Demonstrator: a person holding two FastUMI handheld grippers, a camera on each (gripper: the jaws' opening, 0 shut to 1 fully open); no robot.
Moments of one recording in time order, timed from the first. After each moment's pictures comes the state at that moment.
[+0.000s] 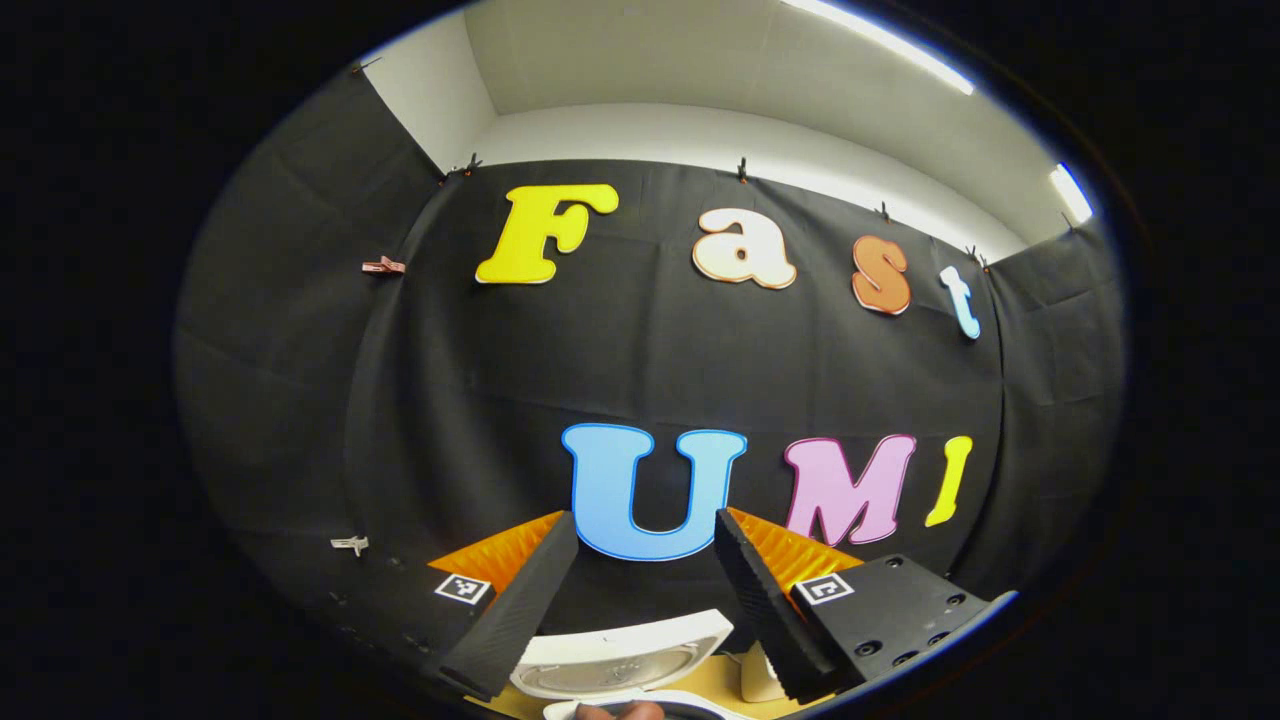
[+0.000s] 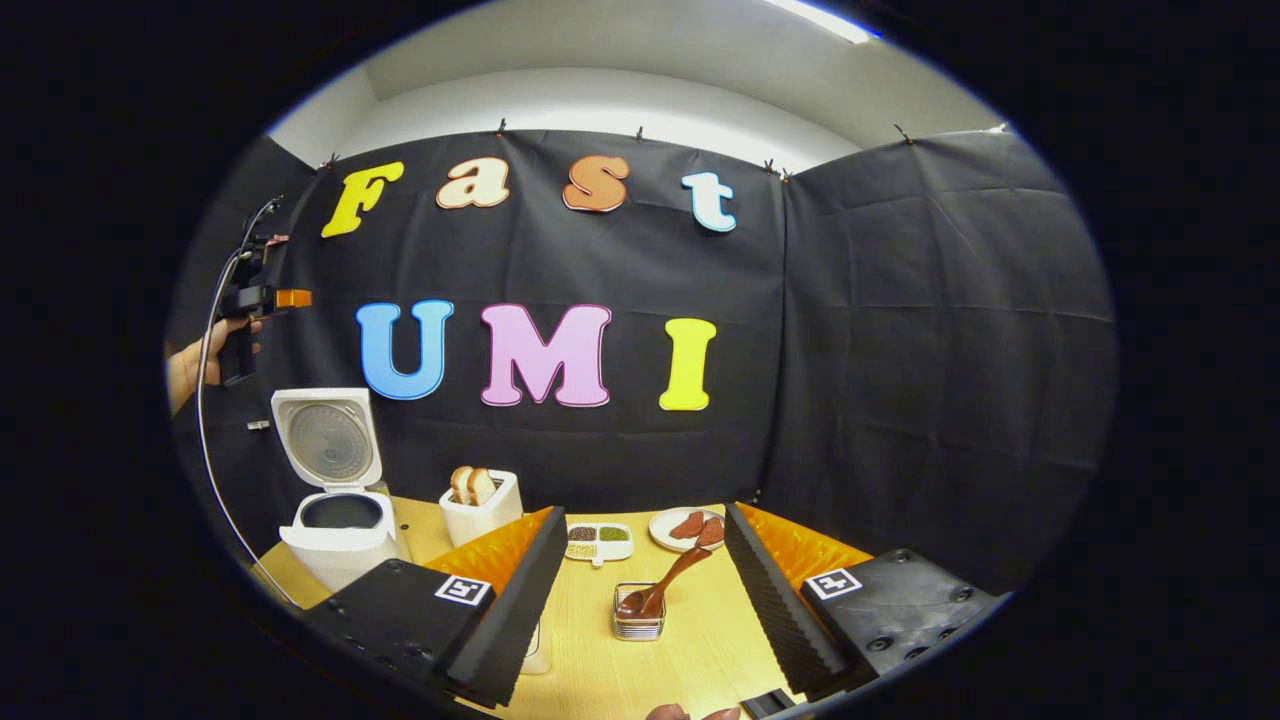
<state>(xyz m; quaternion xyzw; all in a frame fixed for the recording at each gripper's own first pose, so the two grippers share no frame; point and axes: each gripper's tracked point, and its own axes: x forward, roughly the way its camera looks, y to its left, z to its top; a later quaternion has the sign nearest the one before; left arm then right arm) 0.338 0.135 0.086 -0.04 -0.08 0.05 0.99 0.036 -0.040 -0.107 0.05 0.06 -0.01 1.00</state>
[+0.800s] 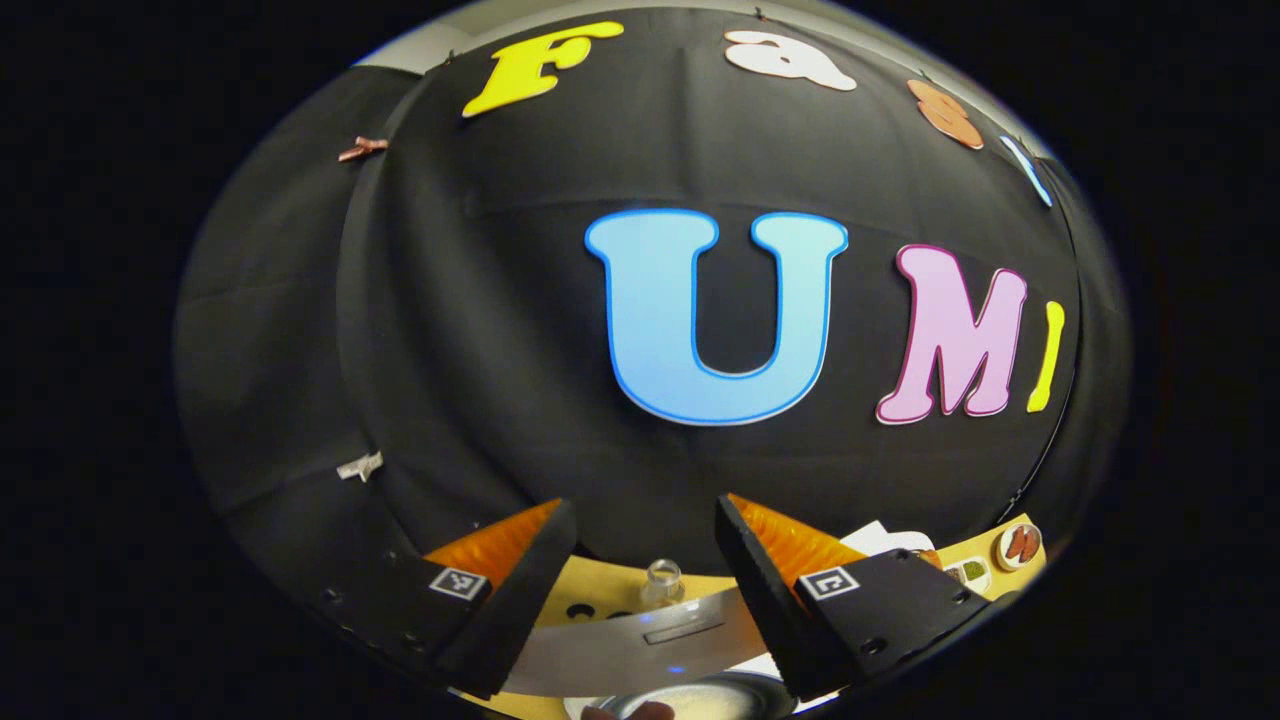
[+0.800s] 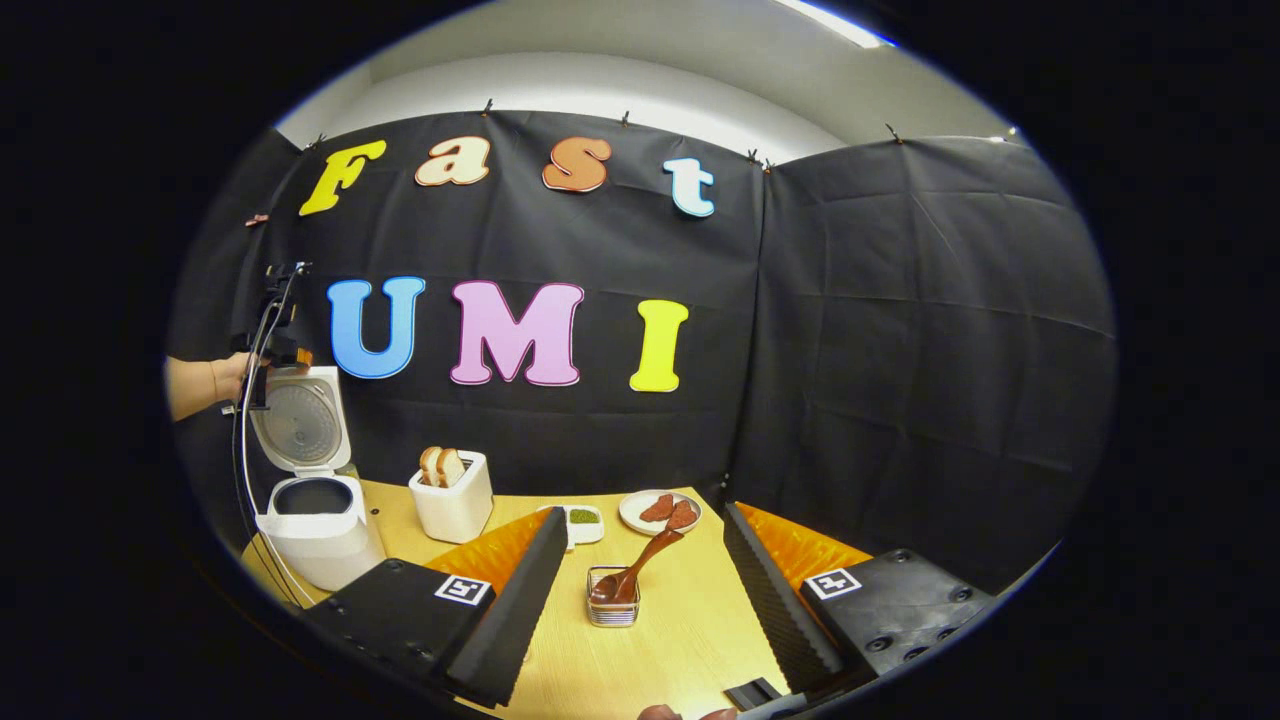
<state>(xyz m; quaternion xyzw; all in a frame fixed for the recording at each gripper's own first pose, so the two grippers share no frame) 0.451 0.170 -0.086 -0.05 0.13 0.12 0.98 0.032 -0.050 -0.124 0.03 0.09 -0.05 0.99</state>
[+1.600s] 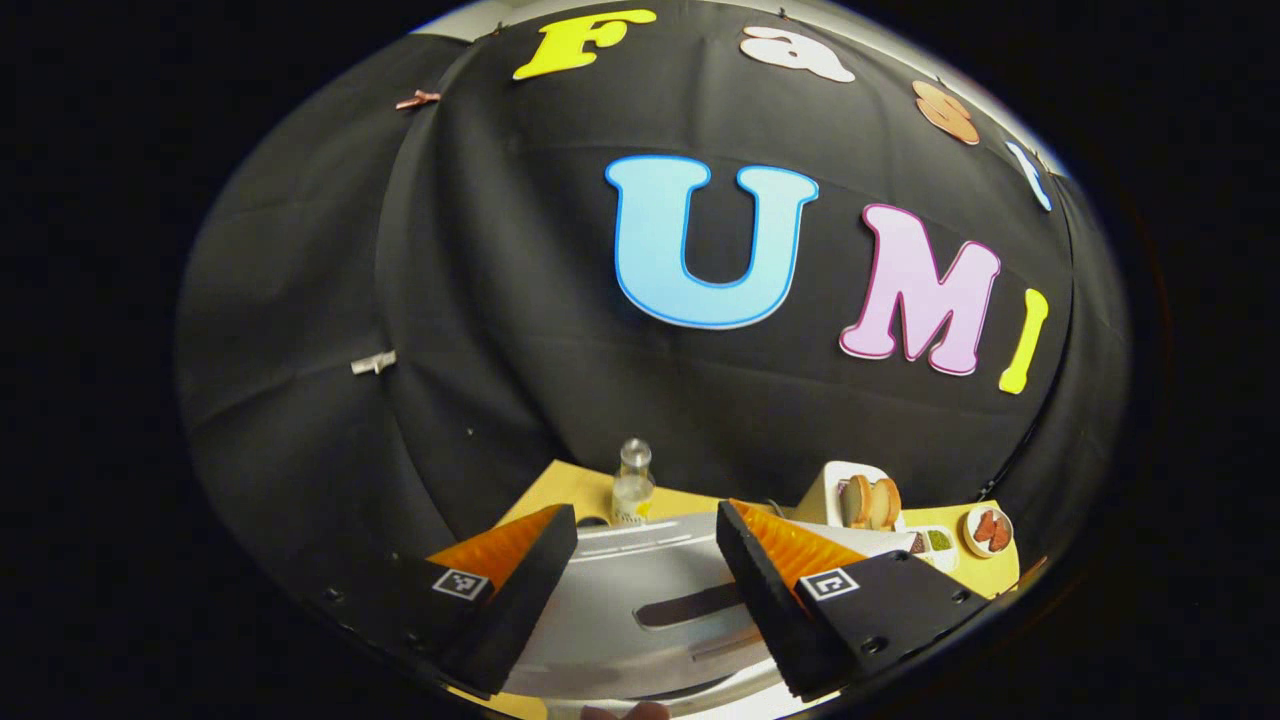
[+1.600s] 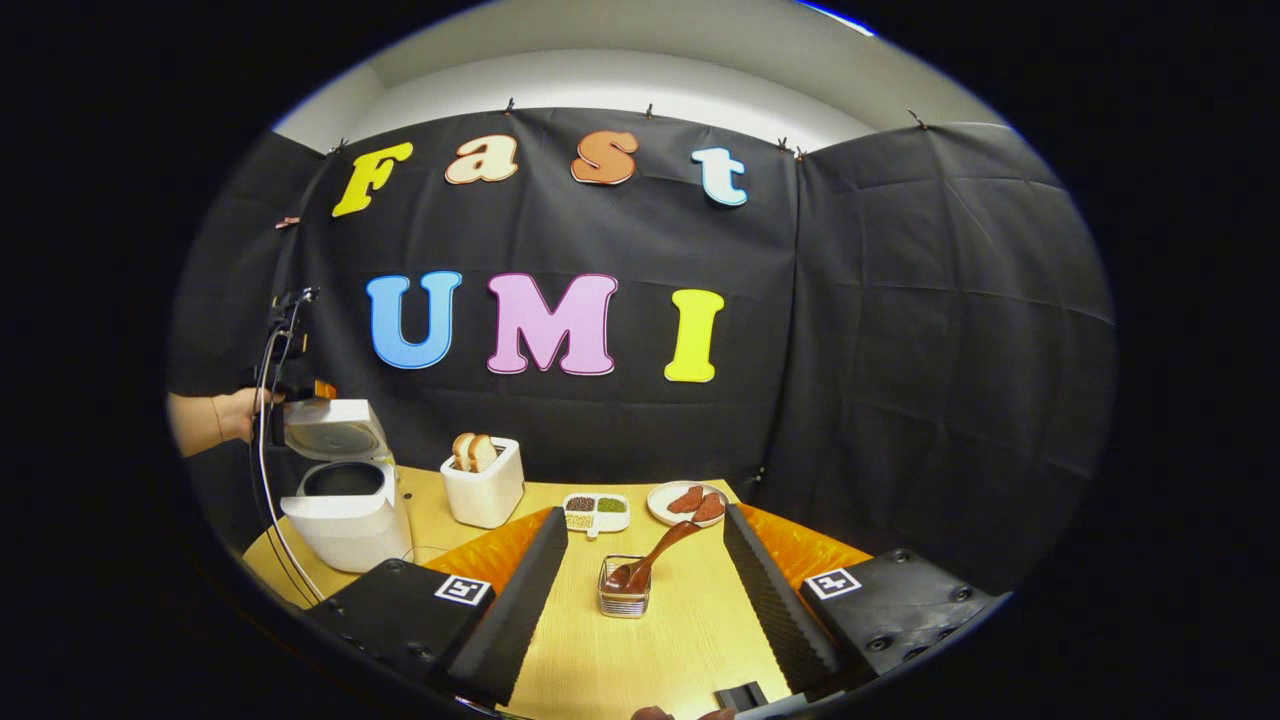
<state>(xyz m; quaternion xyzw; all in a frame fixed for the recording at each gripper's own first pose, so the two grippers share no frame) 0.321 0.082 -0.181 -0.10 0.20 0.12 0.97 0.028 -0.068 -0.135 0.03 0.10 0.03 0.99</state>
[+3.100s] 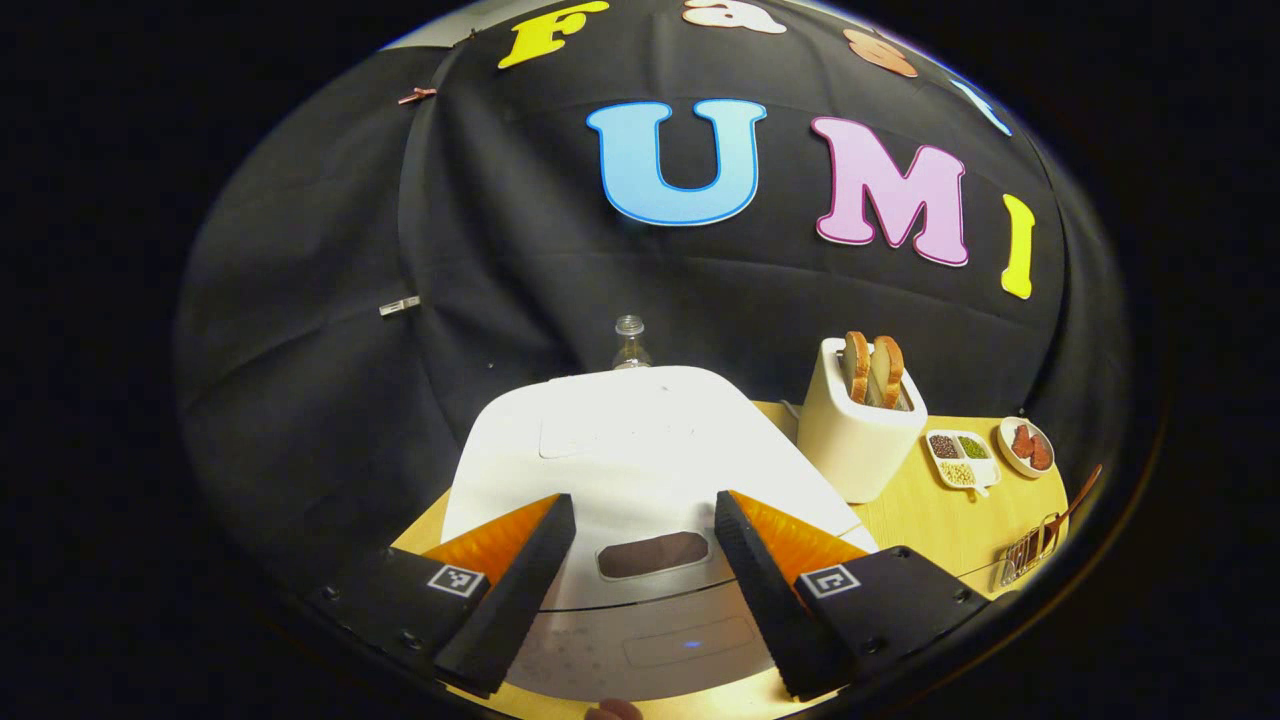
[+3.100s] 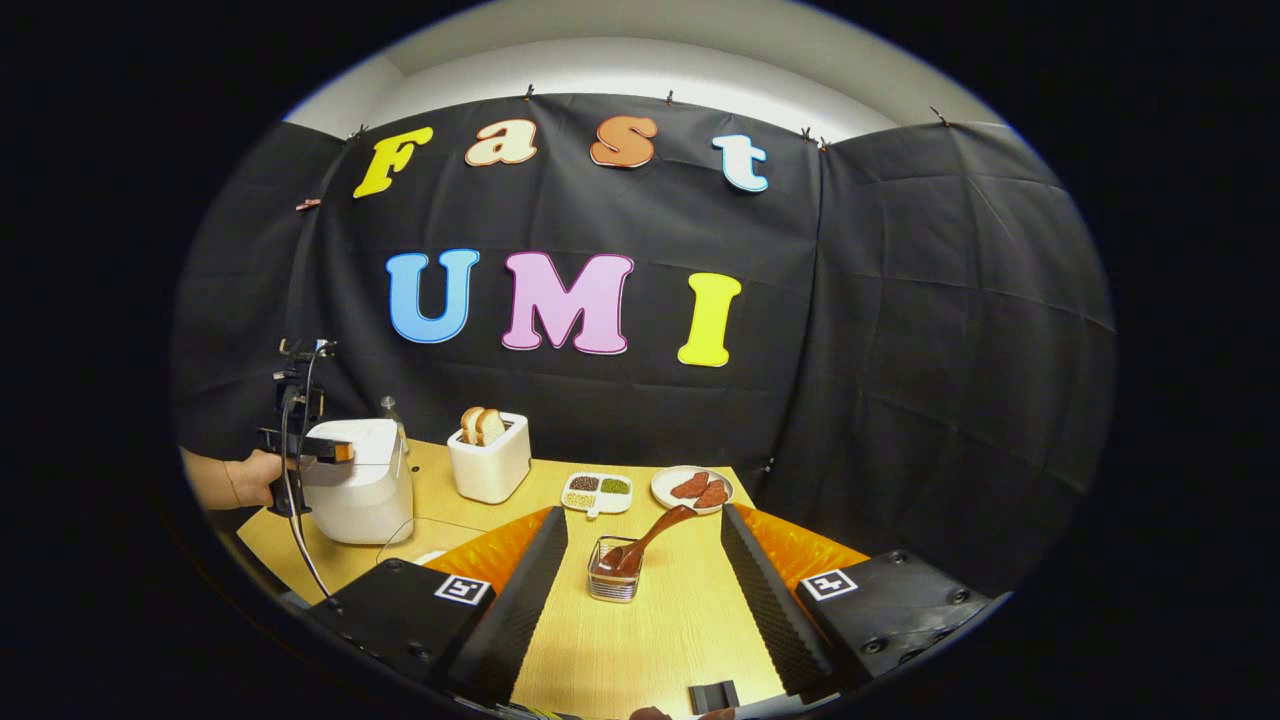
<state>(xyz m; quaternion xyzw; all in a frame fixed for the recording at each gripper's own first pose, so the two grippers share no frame) 0.246 0.012 -0.293 -0.05 0.24 0.16 0.96 0.020 -0.080 -0.146 0.02 0.13 0.06 0.99</state>
